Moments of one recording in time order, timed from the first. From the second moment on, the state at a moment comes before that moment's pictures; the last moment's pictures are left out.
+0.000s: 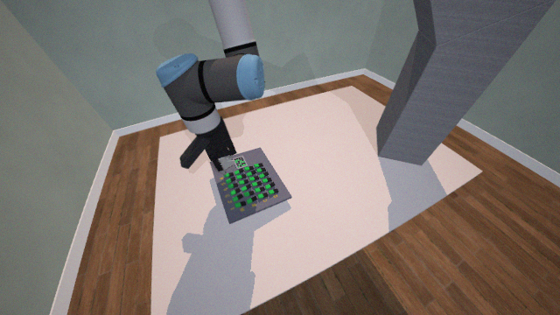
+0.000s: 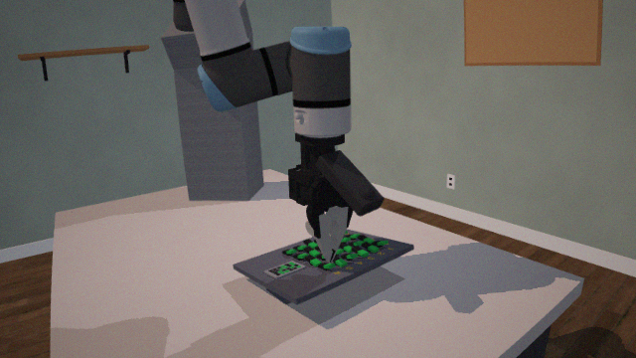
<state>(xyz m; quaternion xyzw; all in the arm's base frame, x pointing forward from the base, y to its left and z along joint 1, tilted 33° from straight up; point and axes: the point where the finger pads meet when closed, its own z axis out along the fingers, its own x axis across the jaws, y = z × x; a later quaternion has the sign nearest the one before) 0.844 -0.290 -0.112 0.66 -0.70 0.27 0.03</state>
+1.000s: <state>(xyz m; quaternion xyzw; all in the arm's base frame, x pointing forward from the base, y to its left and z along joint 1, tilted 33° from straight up) 0.846 -0.293 -0.118 0.66 -0.70 0.27 0.03</state>
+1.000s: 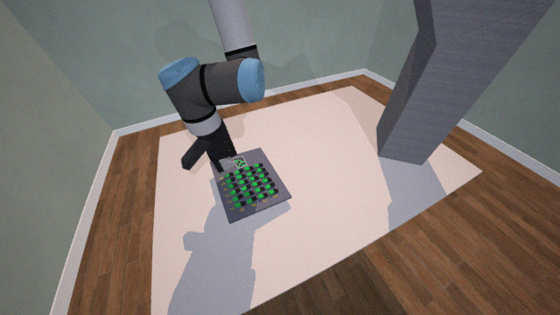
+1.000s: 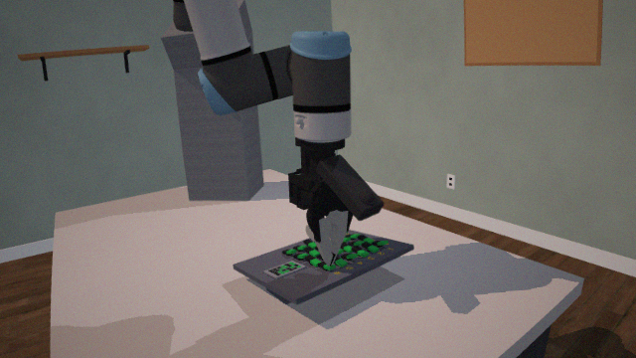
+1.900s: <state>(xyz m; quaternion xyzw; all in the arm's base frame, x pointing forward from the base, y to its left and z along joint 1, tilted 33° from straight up) 0.842 -0.287 -0.105 0.66 -0.70 0.27 0.03</state>
